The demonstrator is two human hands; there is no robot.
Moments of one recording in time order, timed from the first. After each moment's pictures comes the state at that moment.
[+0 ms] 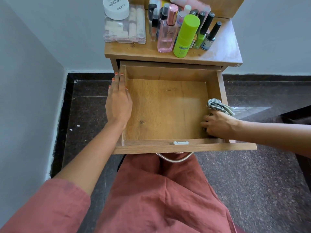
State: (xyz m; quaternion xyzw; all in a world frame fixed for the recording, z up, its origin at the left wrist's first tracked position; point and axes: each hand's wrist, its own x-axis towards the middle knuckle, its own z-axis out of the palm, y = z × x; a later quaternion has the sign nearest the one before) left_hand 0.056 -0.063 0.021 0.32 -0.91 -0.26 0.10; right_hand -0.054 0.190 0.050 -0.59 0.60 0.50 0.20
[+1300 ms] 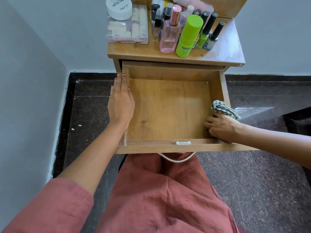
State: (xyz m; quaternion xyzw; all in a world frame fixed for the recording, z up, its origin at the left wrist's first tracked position) left_hand 0.057 -0.062 0.022 0.32 -0.91 -0.26 0.11; right_hand -0.057 0.202 0.034 -0.57 0.66 0.44 0.21
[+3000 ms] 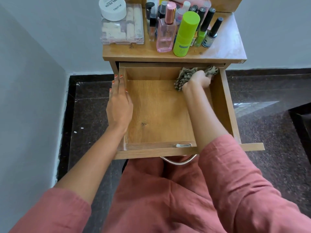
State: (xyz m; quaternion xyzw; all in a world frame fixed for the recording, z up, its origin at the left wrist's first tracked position) left_hand 0.054 -0.064 0.017 0.33 -0.90 -0.28 0.11; right_hand -0.105 0.049 0.040 -0.40 -0.51 0.77 0.01
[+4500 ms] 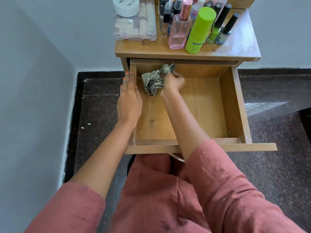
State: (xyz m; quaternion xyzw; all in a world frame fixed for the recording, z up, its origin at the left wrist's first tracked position) left_hand 0.055 -0.068 0.022 0.33 -0.88 -0.33 0.11; right_hand -0.047 -0.017 0.033 -0.30 -0.60 0.73 -0.15
